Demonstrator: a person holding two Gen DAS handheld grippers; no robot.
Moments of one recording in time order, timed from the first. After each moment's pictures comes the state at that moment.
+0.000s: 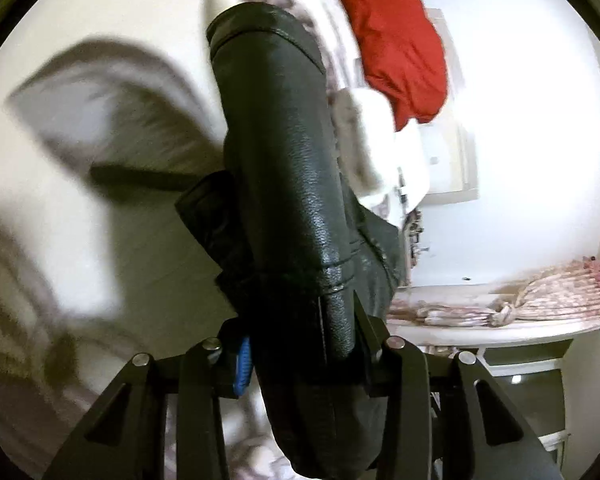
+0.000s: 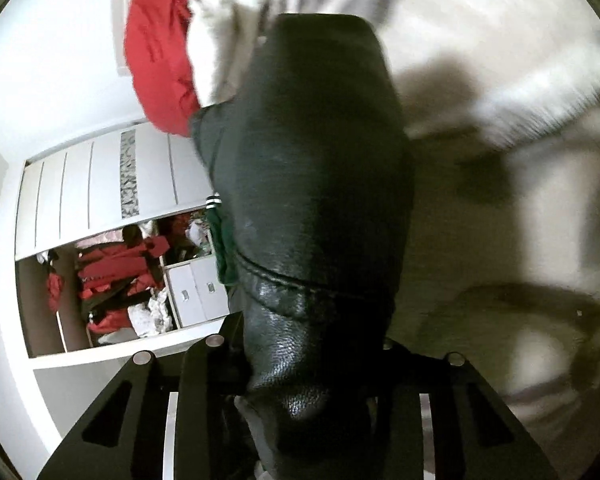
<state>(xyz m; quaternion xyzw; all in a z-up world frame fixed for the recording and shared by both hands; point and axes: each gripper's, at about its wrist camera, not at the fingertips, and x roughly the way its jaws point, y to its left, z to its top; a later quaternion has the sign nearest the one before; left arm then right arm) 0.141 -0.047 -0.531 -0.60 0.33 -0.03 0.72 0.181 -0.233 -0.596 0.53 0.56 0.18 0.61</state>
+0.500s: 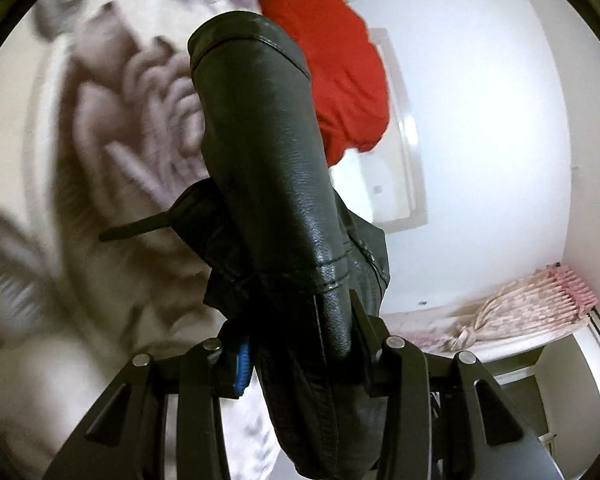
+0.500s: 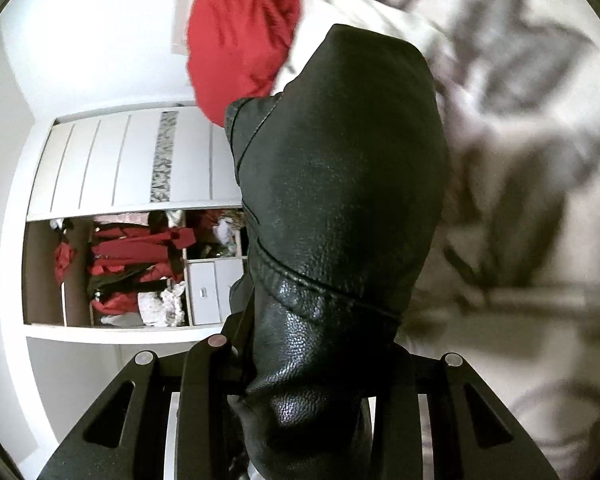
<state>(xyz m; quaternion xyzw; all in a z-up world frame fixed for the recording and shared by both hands) 0.267 -0.025 -0.444 -0.61 0.25 -0.06 0.75 0.333 -0.191 -0.435 0.48 0.52 0.23 0.66</state>
